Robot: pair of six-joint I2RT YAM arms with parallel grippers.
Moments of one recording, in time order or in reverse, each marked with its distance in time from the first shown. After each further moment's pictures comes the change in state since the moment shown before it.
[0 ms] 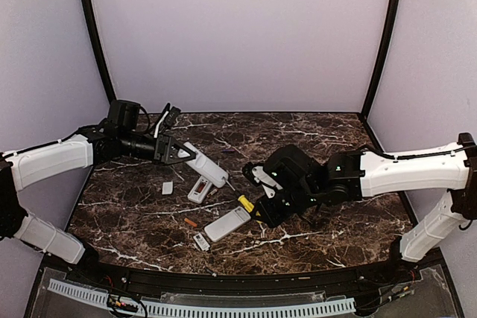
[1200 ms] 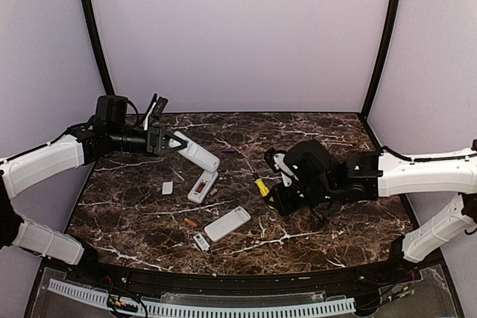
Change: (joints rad) left arm 0.057 -0.085 -0.002 0.010 -0.085 0.006; right arm -0.064 -0.109 -0.122 0.069 0.134 0.071
